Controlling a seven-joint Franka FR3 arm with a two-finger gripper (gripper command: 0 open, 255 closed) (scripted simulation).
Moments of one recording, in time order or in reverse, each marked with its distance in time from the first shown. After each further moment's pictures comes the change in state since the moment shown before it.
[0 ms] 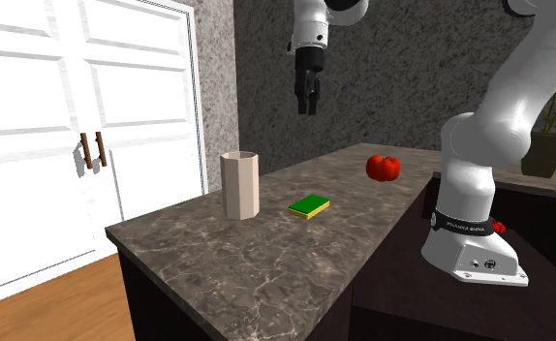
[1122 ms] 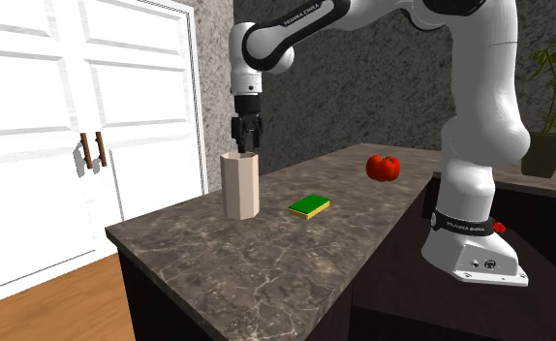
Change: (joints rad) arm -0.003 0.608 0.014 0.366 -0.070 0.230 0.026
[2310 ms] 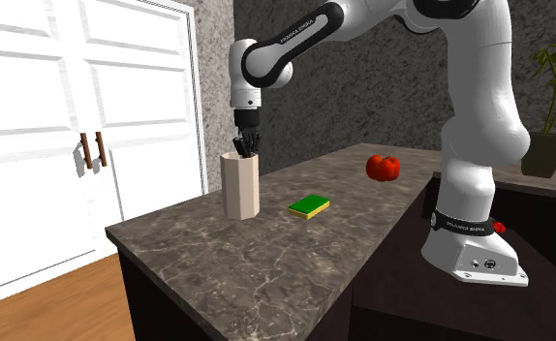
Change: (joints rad) arm -0.002 0.046 -0.002 -0.041 -0.002 0.088 -0.003
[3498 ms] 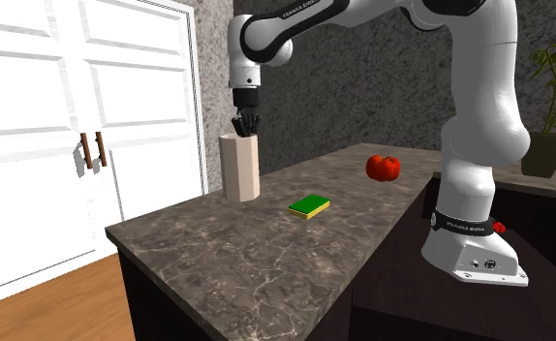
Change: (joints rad) arm 0.001 -0.045 0.000 0.091 0.000 -0.138 0.001
